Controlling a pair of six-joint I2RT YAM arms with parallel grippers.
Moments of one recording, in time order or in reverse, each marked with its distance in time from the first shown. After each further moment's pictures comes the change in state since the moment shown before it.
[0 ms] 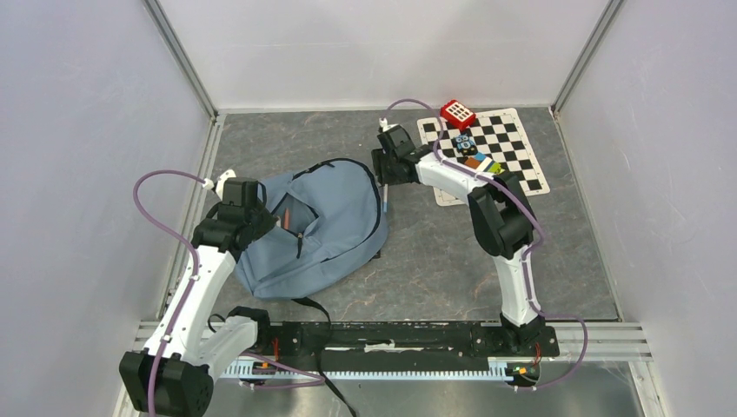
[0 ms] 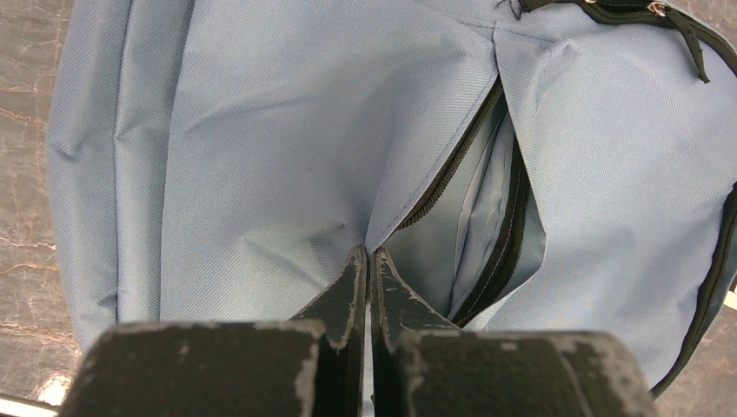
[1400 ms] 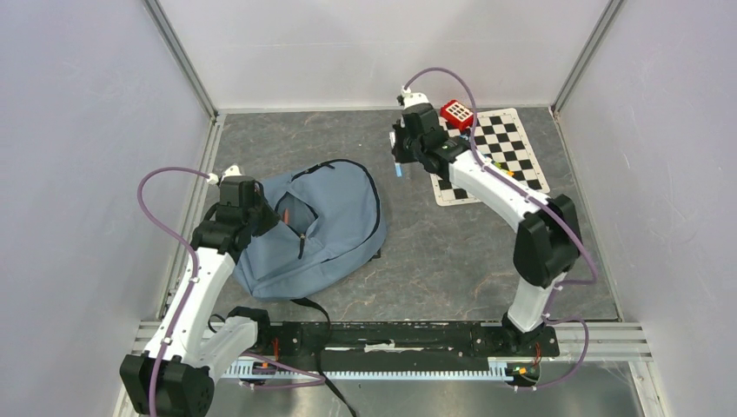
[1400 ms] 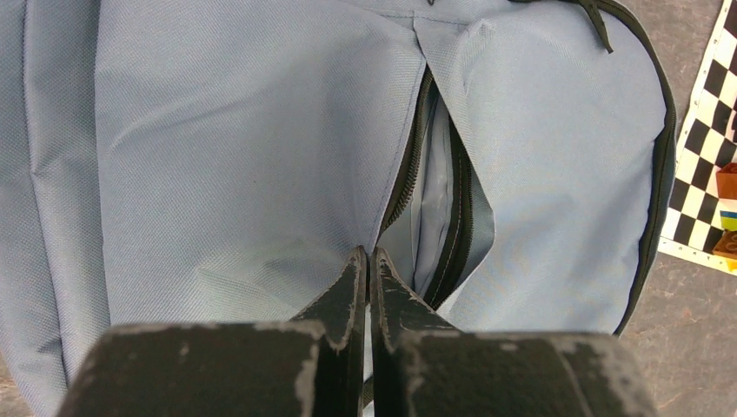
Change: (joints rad) left arm 0.008 -0.013 -0.011 0.079 0.121 0.054; right arm -0.021 -0.286 -0.101 0.032 0.033 -0.047
